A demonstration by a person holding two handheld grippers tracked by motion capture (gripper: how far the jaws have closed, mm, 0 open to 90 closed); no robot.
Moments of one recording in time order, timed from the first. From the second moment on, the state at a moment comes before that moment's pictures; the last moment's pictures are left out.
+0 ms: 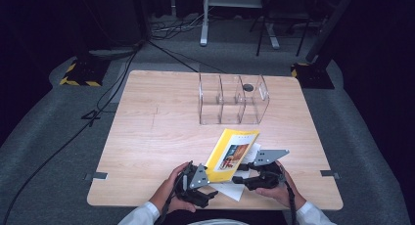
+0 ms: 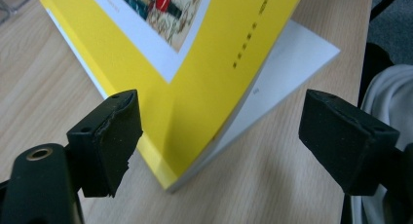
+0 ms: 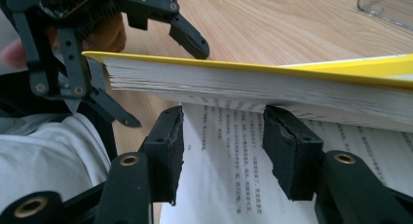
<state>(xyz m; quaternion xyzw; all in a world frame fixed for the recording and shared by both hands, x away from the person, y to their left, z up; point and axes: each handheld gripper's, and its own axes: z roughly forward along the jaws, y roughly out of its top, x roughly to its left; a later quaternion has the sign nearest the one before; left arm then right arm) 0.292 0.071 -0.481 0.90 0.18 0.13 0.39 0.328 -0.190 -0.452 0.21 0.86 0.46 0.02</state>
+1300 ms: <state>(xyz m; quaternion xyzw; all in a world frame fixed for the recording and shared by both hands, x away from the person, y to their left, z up) 0.326 0.137 -0.475 0.89 0.17 0.13 0.41 0.347 -0.190 -0.436 0.09 0.87 0.47 0.11</state>
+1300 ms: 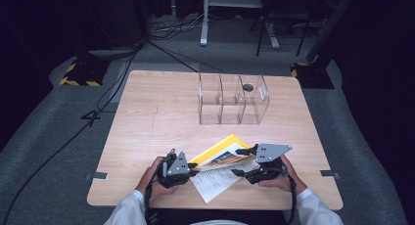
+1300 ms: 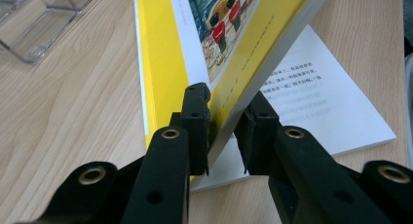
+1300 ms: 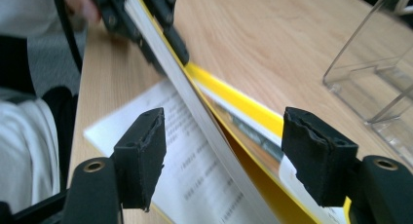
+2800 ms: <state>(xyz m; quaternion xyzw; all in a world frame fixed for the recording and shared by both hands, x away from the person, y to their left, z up) 0.308 0.133 -0.452 0.90 0.18 0.20 0.34 0.338 -0.151 -0.461 0.04 0.90 0.39 0.21</state>
